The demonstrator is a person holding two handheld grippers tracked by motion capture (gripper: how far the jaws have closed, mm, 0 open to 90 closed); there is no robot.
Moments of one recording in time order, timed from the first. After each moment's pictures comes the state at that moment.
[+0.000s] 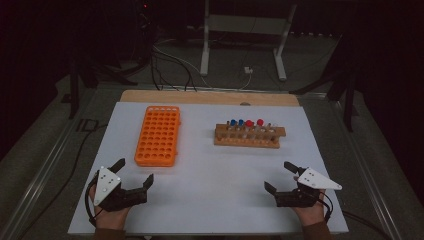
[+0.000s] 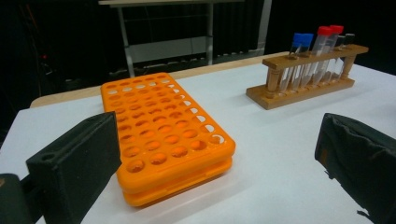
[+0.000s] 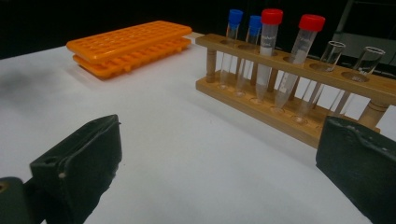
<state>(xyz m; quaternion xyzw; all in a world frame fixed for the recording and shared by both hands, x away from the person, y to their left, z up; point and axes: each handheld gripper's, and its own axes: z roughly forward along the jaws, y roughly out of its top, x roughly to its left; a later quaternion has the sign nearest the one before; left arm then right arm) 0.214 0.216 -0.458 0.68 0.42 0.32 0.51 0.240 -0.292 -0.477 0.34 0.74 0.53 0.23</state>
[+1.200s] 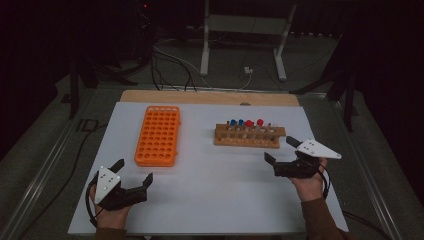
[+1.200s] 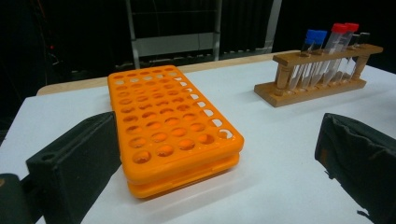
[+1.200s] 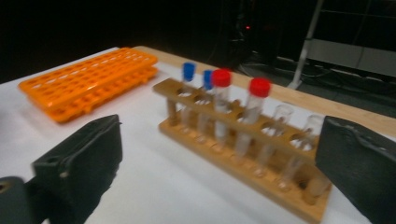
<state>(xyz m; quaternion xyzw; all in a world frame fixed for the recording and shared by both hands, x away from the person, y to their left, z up) 0.216 0.217 -0.463 0.67 0.44 0.32 0.50 0.297 -0.286 -0.428 0.38 0.72 0.52 0.26</state>
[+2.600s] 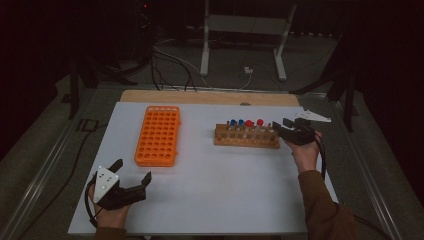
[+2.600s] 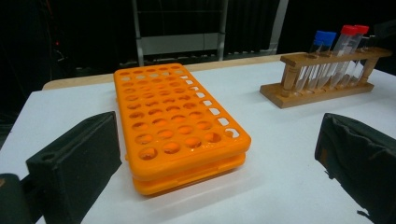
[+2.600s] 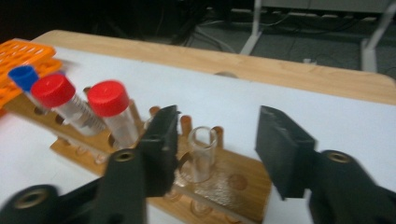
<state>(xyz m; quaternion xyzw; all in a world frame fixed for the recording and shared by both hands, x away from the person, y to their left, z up) 0.218 0.220 -0.466 0.66 0.45 0.32 0.50 0.401 -0.310 -0.447 0.50 0.71 0.44 0.24</state>
